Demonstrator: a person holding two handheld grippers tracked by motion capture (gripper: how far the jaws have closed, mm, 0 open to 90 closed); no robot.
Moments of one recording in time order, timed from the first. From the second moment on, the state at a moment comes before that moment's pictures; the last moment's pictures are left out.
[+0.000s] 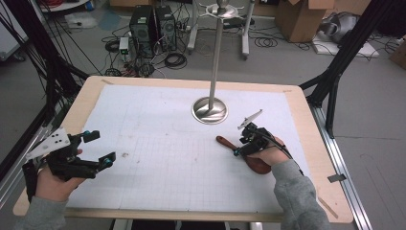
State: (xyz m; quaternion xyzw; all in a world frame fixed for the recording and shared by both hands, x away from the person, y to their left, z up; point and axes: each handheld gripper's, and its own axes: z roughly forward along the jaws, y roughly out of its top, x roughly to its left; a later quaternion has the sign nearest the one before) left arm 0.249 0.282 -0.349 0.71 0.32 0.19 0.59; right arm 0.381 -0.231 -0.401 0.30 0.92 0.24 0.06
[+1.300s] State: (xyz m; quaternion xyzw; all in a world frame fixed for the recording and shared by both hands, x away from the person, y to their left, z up) left arm 0.244 0.288 -0.350 0.71 0.33 0.20 0.59; right arm 0.389 -0.221 -0.412 0.30 0.94 0.18 0.05
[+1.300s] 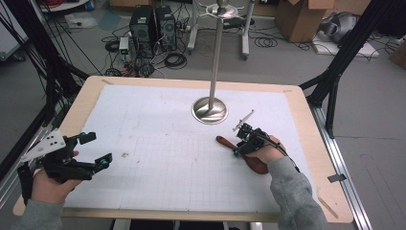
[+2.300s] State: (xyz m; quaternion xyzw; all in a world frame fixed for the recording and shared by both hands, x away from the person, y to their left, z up) left arm 0.243 0.290 -0.349 0.71 0.33 0.20 0.59; right arm 0.389 -0.224 -0.404 0.31 0.93 0.20 0.04
